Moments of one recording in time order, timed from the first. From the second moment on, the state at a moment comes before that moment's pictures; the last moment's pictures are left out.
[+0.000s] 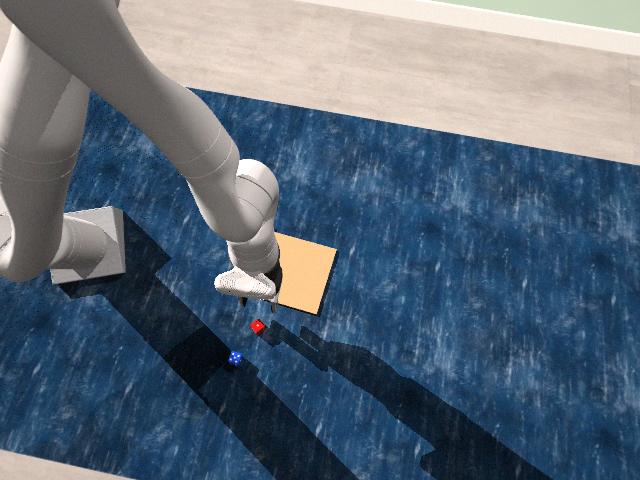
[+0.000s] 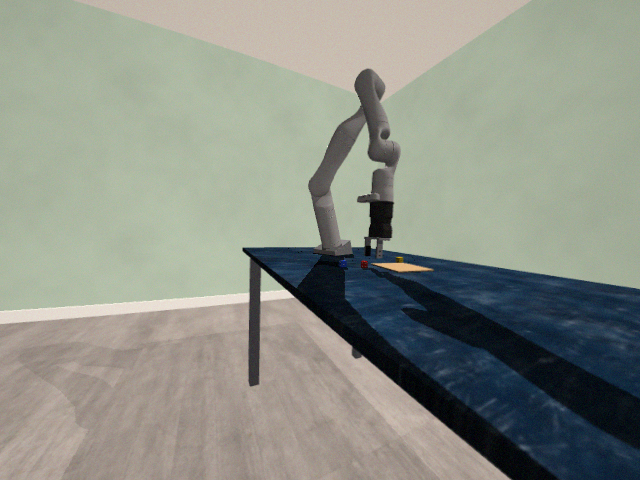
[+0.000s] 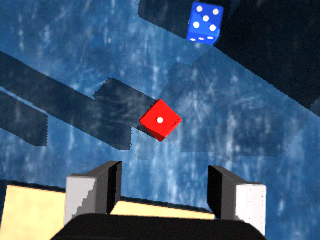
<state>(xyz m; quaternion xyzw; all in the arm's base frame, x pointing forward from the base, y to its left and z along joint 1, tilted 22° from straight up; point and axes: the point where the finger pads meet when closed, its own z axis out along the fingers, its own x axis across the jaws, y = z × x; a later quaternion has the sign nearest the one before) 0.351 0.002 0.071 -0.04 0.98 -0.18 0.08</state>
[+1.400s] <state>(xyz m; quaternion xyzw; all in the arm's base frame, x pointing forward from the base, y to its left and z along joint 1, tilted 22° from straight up) 0.292 0.163 0.003 -0.03 0.98 -0.17 0.08</state>
